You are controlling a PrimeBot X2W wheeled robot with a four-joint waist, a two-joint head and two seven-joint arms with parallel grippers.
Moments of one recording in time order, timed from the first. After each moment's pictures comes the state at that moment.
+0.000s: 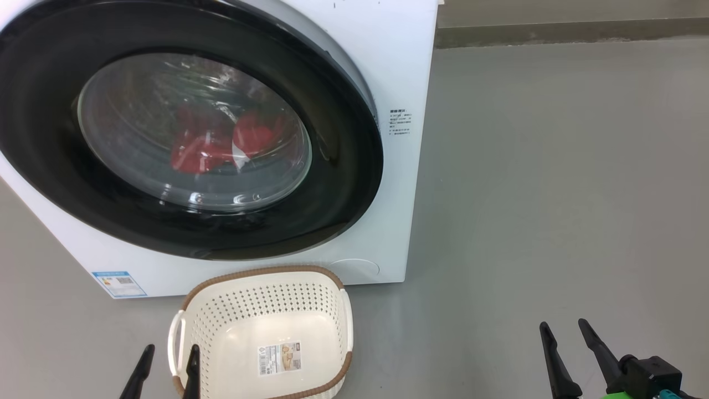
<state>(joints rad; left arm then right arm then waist) 0.11 0.05 0.07 0.17 -0.12 -0.12 -0.25 0.10 -0.04 -0.03 0.29 0.29 0.13 -0.25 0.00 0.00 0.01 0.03</state>
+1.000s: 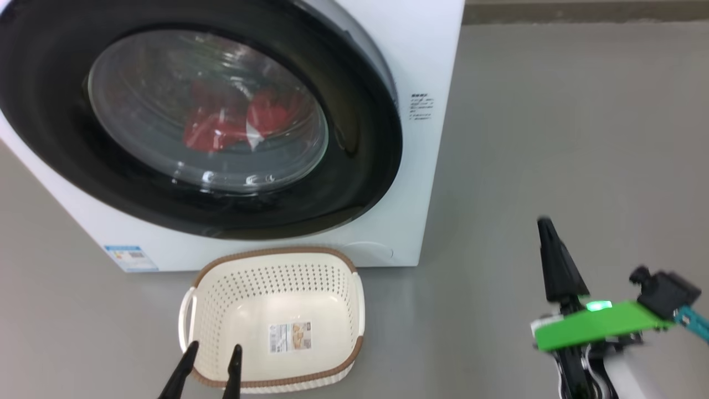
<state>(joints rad) 0.10 0.05 -0.03 0.17 -0.15 -0.12 -0.25 -0.12 -0.04 0.09 0.22 0.80 0.13 -0.26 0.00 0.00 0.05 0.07</state>
